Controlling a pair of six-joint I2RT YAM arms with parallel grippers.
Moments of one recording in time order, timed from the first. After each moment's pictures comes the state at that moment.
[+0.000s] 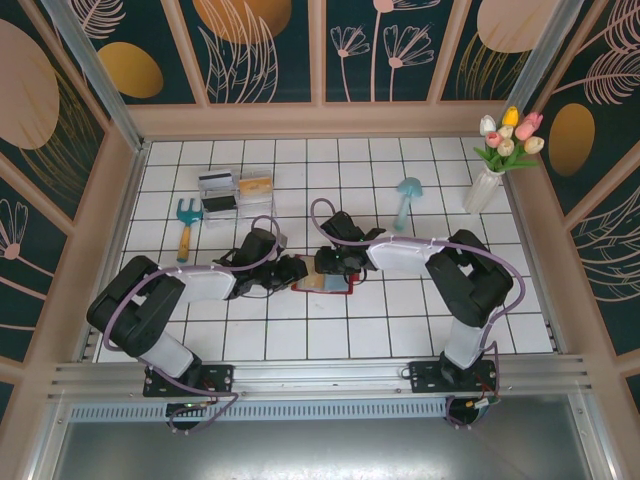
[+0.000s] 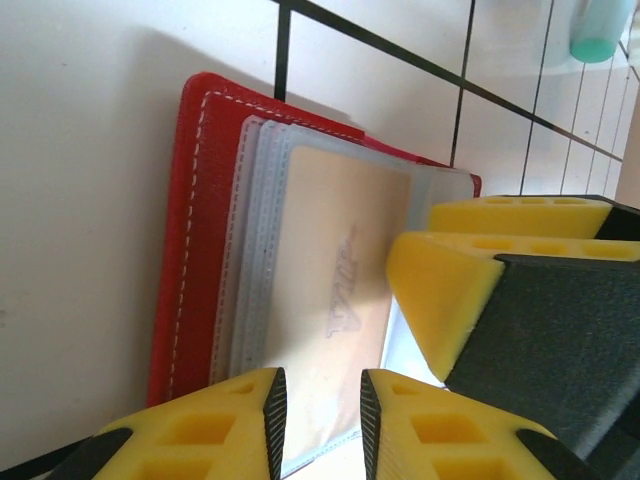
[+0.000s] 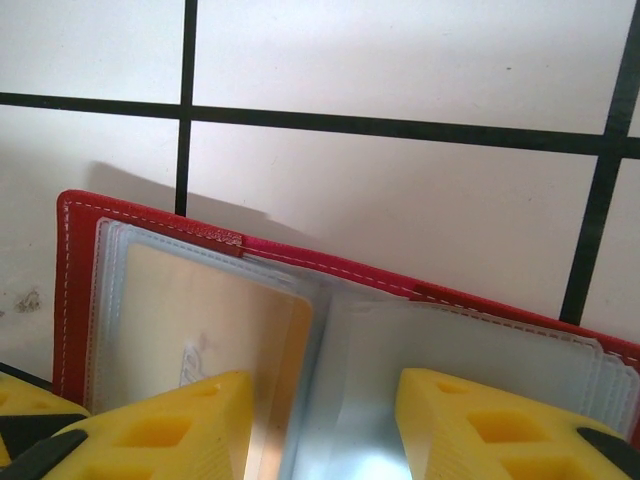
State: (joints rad) left arm -0.61 1.58 0.57 0.19 0.43 -1.00; right arm 0.79 1.79 1.00 -0.30 -0.09 0.68
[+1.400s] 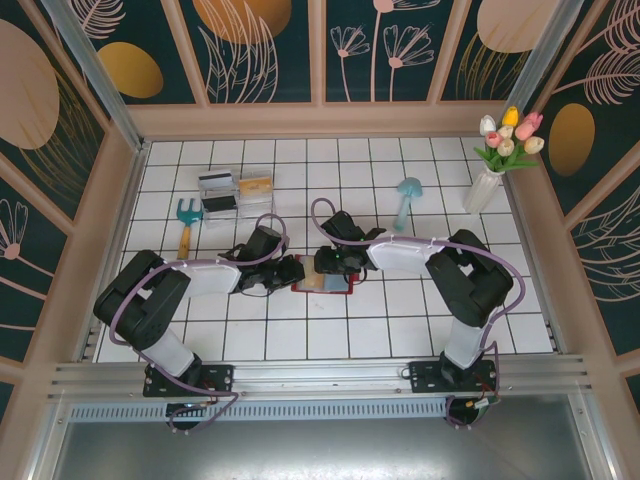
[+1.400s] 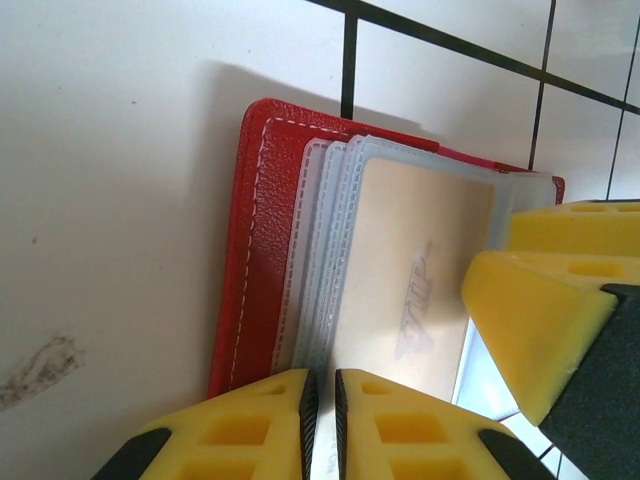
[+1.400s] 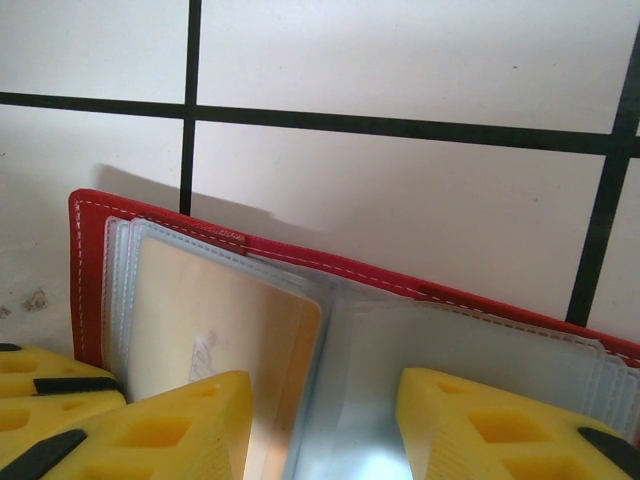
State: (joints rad) left arm -0.61 1.63 0.64 0.06 0.36 -0.88; right arm 0.79 1.79 1.00 -0.30 -0.10 0.68
